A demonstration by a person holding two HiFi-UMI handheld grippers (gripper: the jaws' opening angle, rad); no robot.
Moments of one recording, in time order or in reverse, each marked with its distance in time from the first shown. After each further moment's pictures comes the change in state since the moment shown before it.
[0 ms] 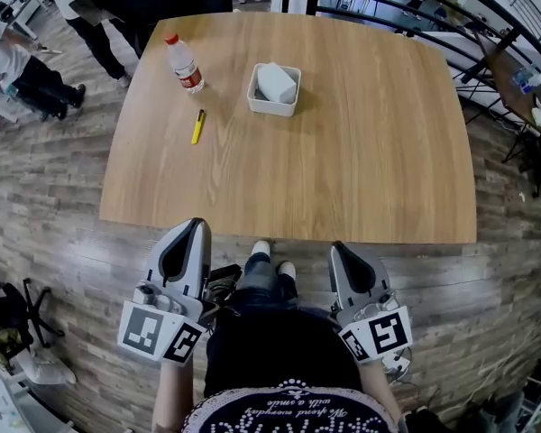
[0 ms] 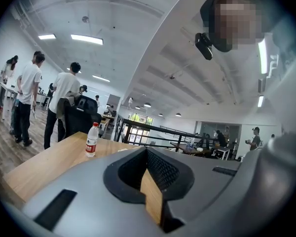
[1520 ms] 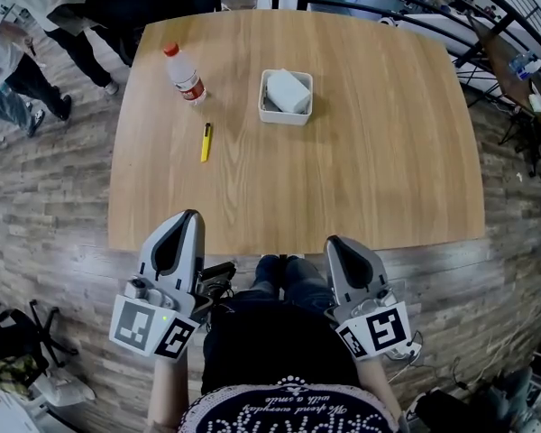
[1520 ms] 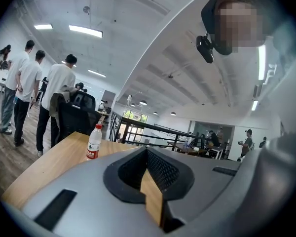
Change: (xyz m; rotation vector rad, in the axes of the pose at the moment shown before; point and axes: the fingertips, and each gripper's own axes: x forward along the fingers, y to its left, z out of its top) left arm 0.038 0.078 0.028 -0.010 0.034 -0.085; right arm 0.075 0.027 0.012 0.029 0.013 -0.067
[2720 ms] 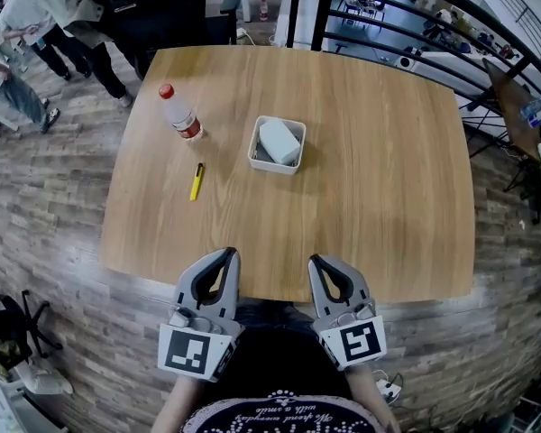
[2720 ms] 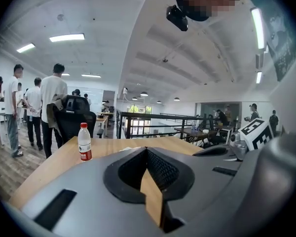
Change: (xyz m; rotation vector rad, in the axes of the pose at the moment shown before) left arm 0.077 -0.069 -0.028 0.178 0.070 0.092; right arm 0.049 -0.059 0.019 -0.140 0.051 0.098
